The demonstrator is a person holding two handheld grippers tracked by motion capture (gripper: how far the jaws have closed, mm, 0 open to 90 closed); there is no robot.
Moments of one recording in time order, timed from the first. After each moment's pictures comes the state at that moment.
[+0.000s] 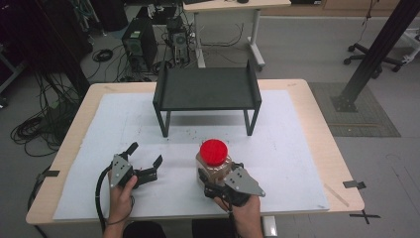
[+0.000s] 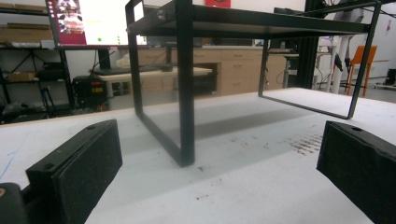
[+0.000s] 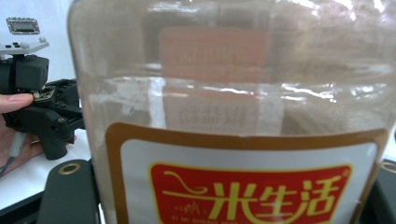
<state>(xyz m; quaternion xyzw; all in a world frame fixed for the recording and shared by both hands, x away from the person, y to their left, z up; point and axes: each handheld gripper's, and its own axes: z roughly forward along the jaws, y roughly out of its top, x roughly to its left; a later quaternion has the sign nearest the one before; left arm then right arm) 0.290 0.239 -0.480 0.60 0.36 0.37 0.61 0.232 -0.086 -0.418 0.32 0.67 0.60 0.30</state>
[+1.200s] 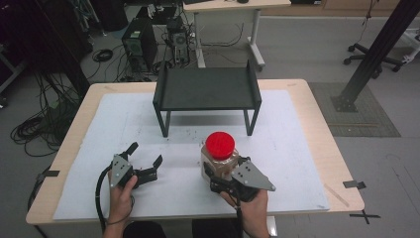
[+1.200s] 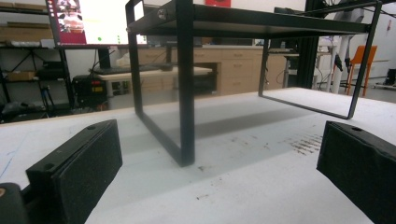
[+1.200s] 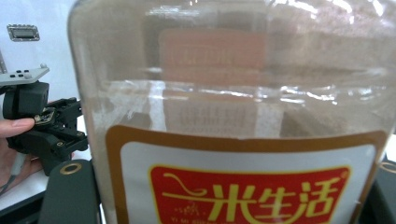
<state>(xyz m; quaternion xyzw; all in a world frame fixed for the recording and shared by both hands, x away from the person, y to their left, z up) 0.291 0.239 -0.480 0.60 0.36 0.37 0.61 0.234 -0.100 -0.388 0.32 0.67 0.60 0.30</state>
